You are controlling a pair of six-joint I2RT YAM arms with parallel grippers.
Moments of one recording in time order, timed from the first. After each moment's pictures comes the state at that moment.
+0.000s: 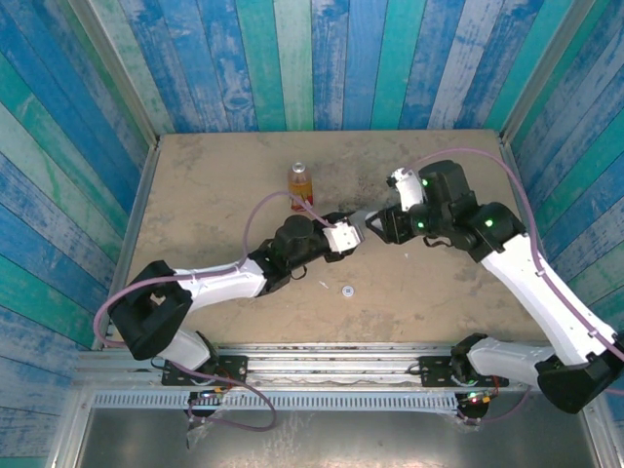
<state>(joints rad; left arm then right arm) -0.85 1.48 0.72 0.56 0.13 0.57 0.56 1.14 1.28 -0.87 -0.27 0.12</state>
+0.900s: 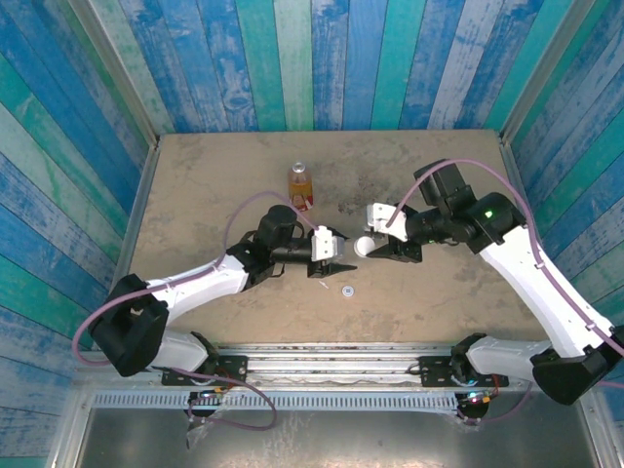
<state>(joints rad) -0.75 1.36 0.73 0.27 0.71 0.52 0.57 1.21 1.38 -1.11 -0.57 -0.85</state>
